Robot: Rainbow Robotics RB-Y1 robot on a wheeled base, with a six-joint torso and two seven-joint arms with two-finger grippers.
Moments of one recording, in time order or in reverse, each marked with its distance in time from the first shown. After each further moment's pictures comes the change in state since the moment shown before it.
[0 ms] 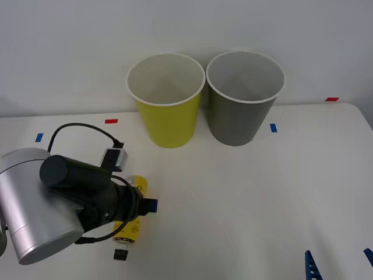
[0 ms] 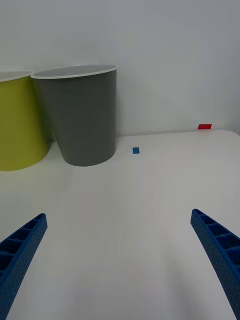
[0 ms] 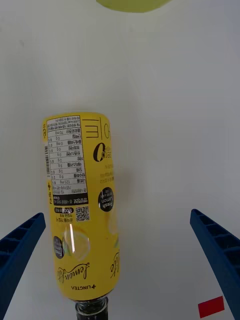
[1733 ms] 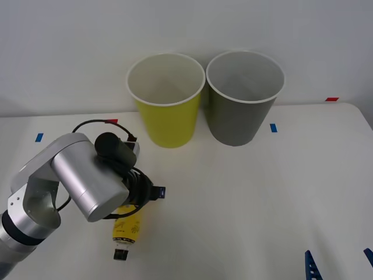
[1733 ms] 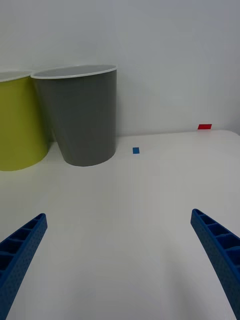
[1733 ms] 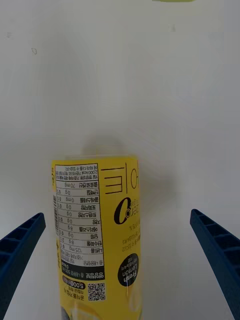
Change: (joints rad) right arm 0.000 0.000 0.000 0.000 0.000 0.000 0.000; left arm -0.094 -0.221 -0.001 0.308 -0.134 0.072 -0.142
